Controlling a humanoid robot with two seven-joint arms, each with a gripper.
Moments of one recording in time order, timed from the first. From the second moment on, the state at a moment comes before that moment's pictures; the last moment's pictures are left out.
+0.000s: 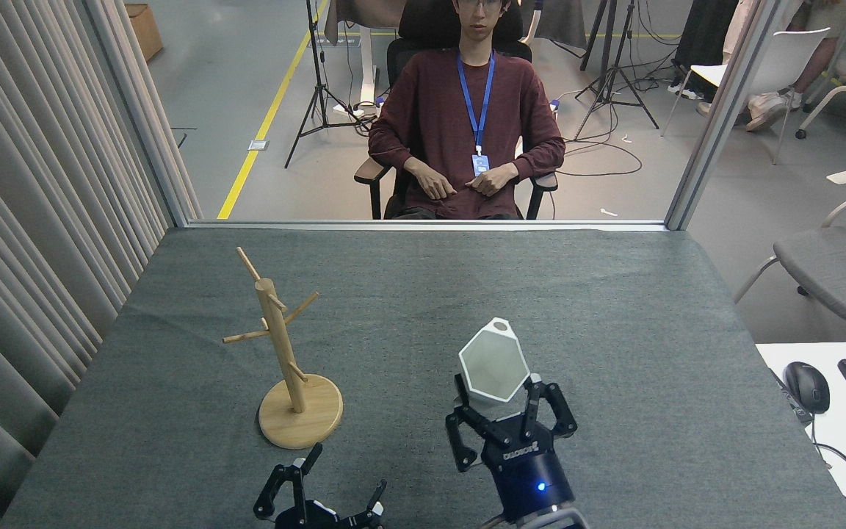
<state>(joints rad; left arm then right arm) 0.13 -0.01 -0.21 -1.46 -1.77 -0.23 0.43 -0.02 0.14 0.27 -1.52 1.71 -0.02 -0.23</state>
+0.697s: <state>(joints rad) 0.13 0.00 -0.27 -1.51 -1.79 -0.29 0.39 0.13 0.20 0.38 -1.57 1.83 -0.01 -0.27</state>
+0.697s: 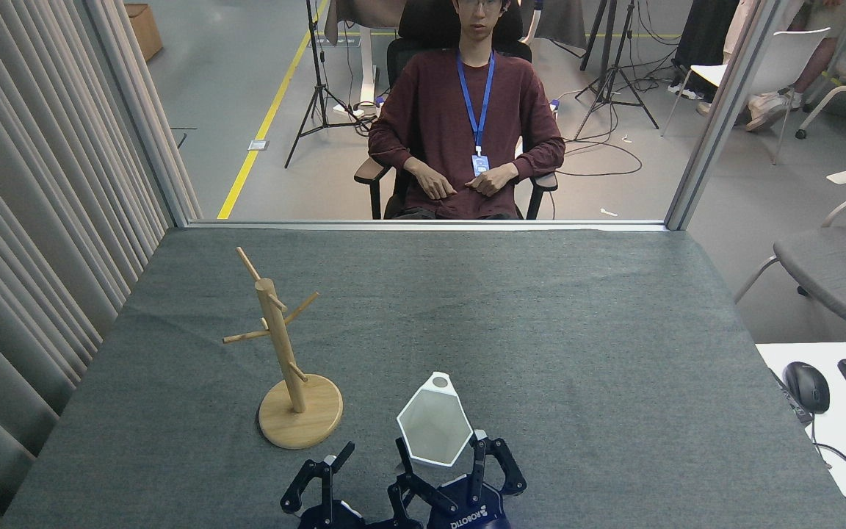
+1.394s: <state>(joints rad) 0.13 0.01 -0.29 -1.52 -1.79 -0.29 0.39 0.18 0.20 0.45 -1.58 1.91 0.00 -0.29</state>
